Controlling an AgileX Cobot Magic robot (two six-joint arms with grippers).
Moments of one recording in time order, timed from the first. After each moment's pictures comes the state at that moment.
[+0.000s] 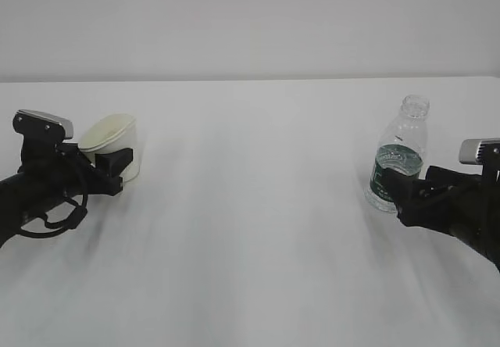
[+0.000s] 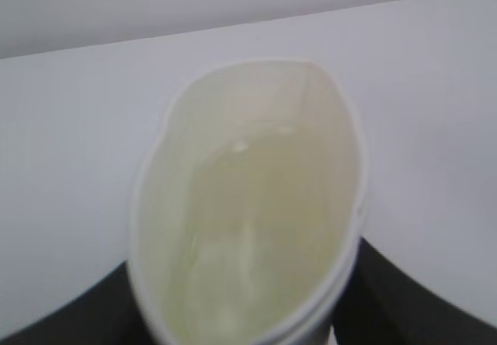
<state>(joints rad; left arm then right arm) -0.06 2.20 -0.75 0.37 -1.12 -0.14 0.11 1.86 -0.32 -0.24 -1.15 0.19</state>
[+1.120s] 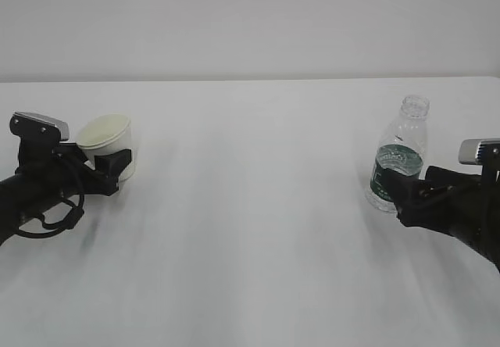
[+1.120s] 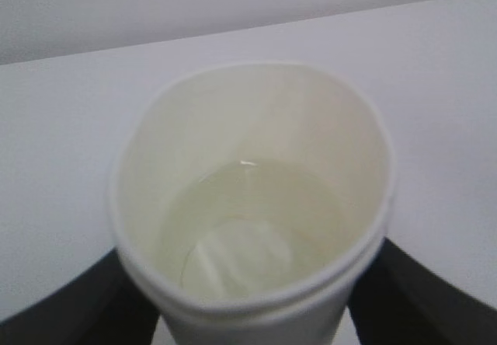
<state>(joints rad) -0.04 2.23 -0.78 0.40 -1.15 -0.13 0.11 1.86 -0.32 -0.24 -1.15 0.19</state>
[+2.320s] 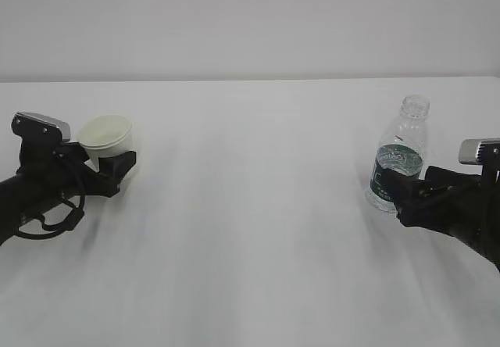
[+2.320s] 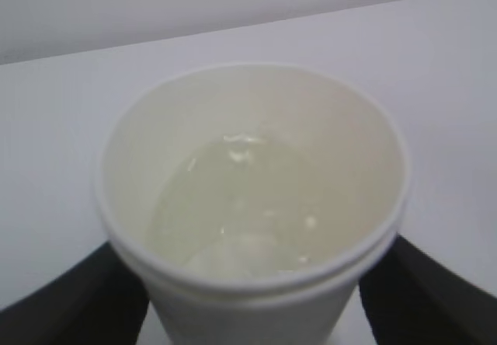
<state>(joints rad) -0.04 2.23 -0.78 0.42 -1.15 -0.13 0.11 1.86 -0.32 -0.25 -1.15 0.20</state>
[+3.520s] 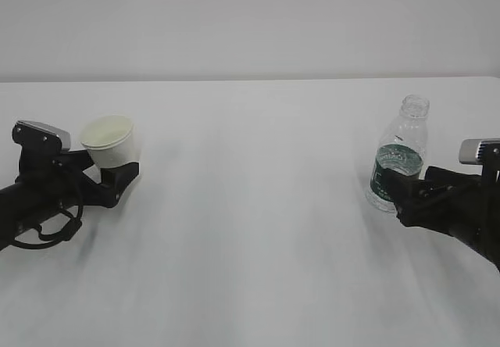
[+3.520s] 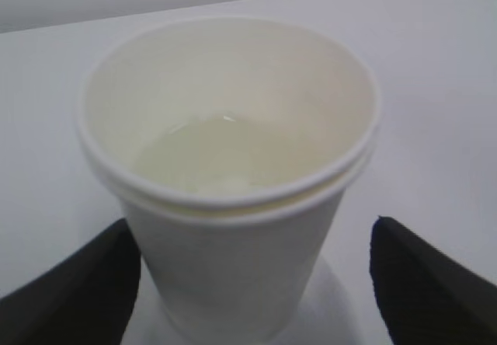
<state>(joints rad) -0.04 2.23 -0.74 0.43 -1.15 -0.13 0.11 1.86 -0.32 -0.25 -1.15 0.20</state>
